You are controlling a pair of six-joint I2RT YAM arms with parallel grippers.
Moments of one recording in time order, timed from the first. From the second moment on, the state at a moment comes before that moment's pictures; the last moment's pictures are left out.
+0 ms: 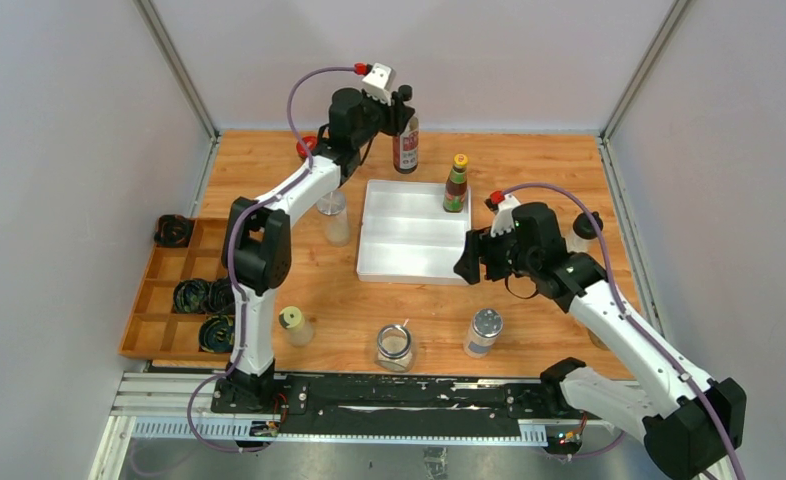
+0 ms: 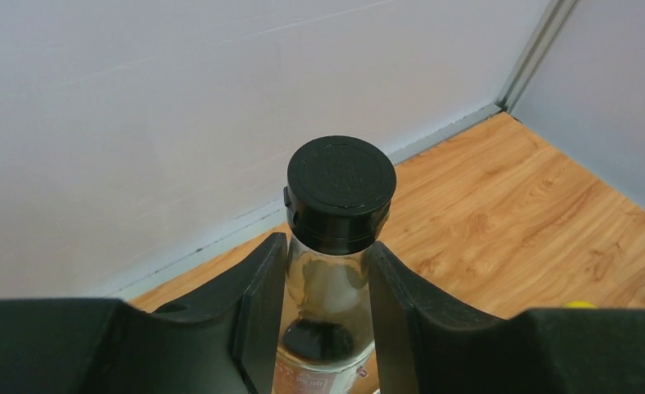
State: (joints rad) left arm -0.41 2.11 1.78 0.34 0.25 -0.08; right arm 0.49 0.98 0.83 -0.51 -0.25 0.22
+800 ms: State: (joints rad) left arm -0.49 1.92 1.57 0.29 0.25 -0.08; right arm 0.51 0.87 0.83 -0.57 -0.23 0.24
